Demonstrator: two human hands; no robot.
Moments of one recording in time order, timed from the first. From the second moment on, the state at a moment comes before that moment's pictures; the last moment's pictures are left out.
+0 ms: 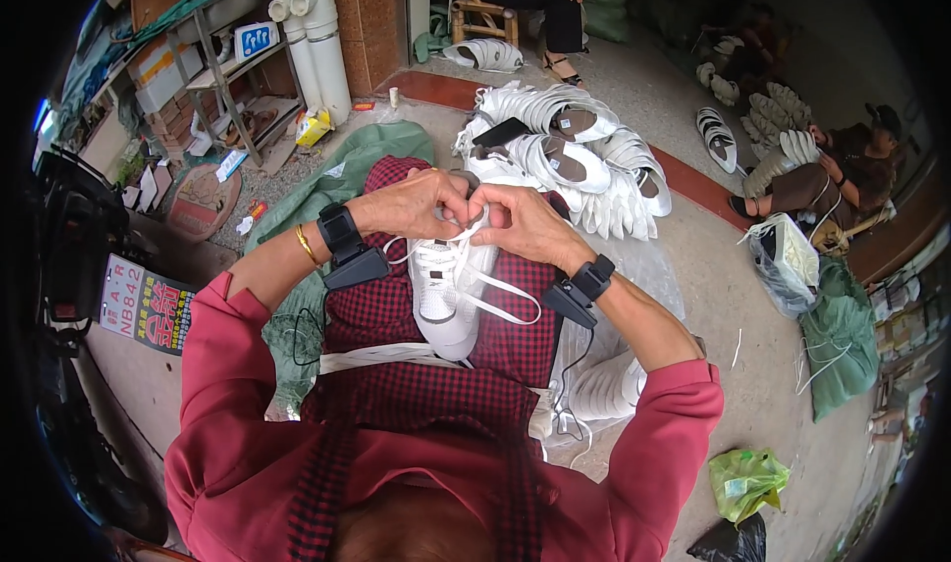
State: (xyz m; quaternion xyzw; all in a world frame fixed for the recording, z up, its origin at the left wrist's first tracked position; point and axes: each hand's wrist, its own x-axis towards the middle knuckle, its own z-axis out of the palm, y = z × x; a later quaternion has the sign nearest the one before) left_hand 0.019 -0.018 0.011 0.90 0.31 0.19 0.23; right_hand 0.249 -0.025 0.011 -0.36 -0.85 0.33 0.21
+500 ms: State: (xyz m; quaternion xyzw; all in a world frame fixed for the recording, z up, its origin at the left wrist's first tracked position) left_hand -0.190 0.012 0.025 0.78 0.54 0.32 -0.07; right_hand 0.251 -0.025 0.010 -0.37 -0.85 0.33 0.19
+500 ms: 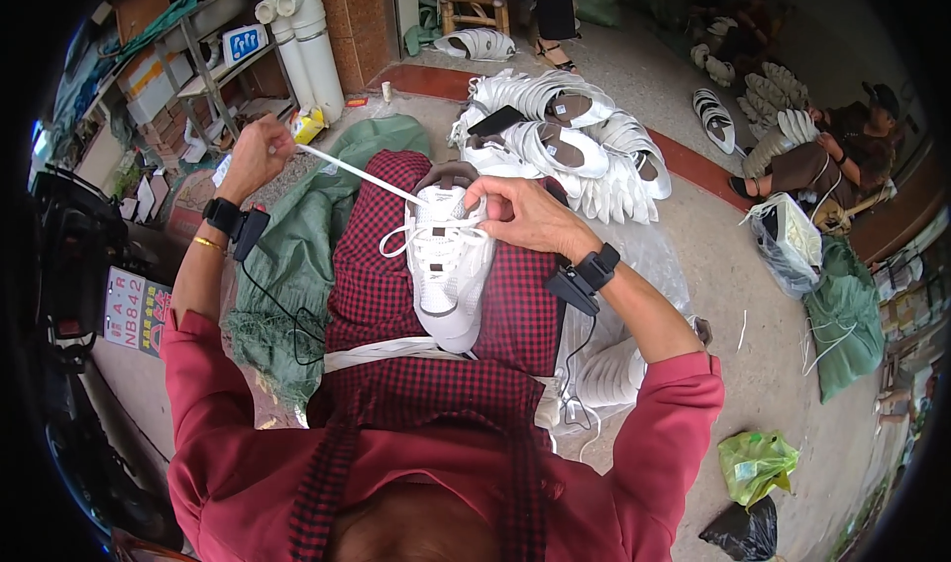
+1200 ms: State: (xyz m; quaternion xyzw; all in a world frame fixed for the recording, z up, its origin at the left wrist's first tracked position) left_hand -0.046 -0.057 -0.034 0.83 0.35 0.42 0.08; right_hand 0.238 -0.056 0.011 -0.37 -0.86 0.16 0.31
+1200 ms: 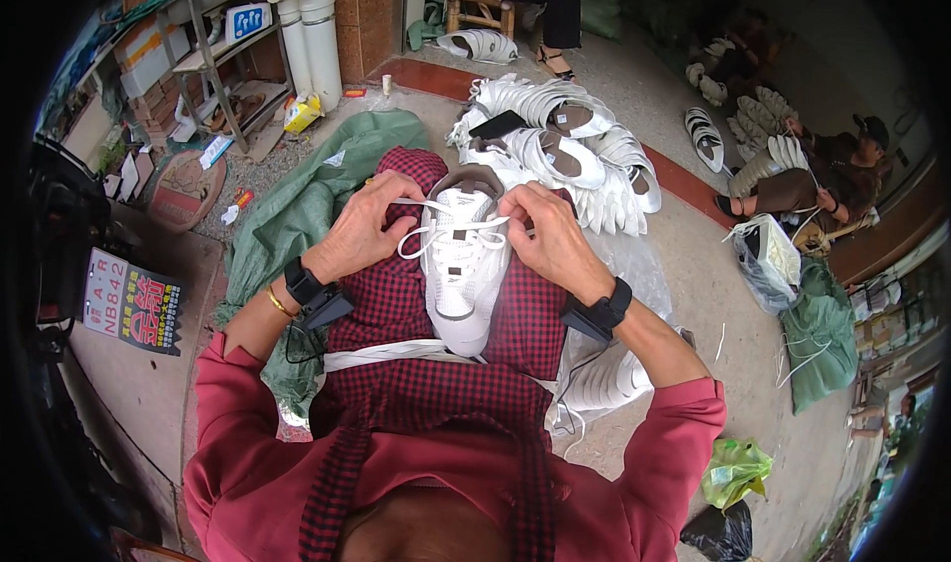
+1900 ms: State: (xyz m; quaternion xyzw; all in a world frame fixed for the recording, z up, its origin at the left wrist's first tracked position) left_hand -0.047 -0.059 -0.044 0.80 0.37 0.46 0.10; right_hand 0.247 -0.046 0.022 -0.22 -0.95 0.12 0.20
